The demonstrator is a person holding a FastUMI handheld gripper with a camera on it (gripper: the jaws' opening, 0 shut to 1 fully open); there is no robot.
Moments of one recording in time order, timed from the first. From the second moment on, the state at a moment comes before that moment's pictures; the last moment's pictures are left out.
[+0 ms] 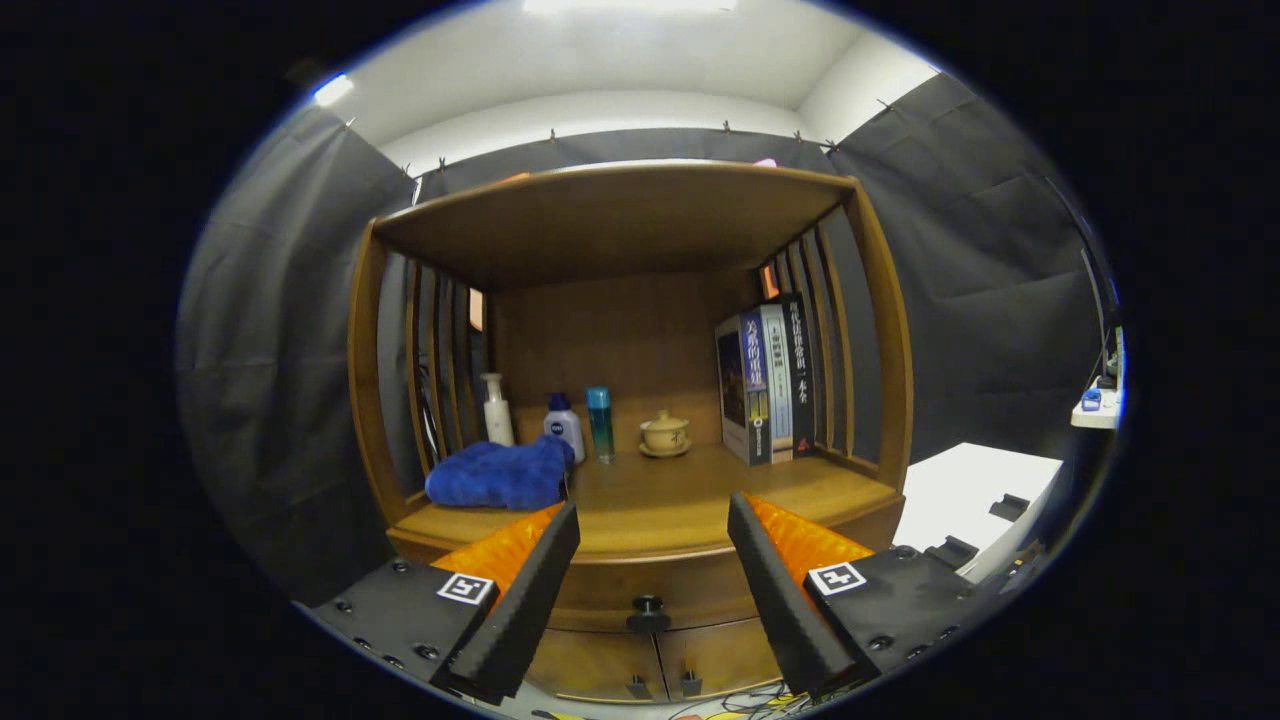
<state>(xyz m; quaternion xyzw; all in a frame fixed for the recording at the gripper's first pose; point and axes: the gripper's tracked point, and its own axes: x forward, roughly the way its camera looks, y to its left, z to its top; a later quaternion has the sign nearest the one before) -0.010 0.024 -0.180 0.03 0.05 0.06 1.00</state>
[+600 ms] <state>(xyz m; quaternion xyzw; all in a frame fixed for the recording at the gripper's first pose) 0.025 0.043 -0.299 0.02 0.13 0.08 0.99</state>
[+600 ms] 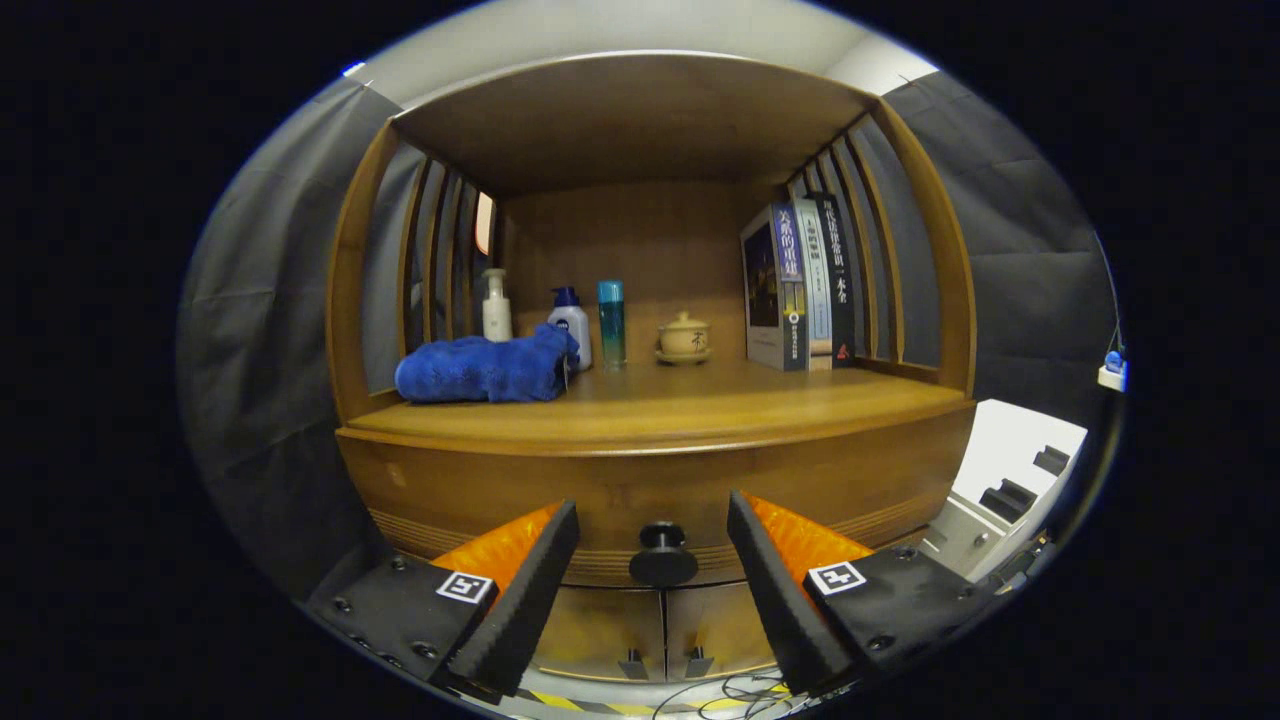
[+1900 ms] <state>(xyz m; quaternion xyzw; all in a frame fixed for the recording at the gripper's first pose) 0.026 0.032 -0.337 0.02 0.16 0.07 0.99</state>
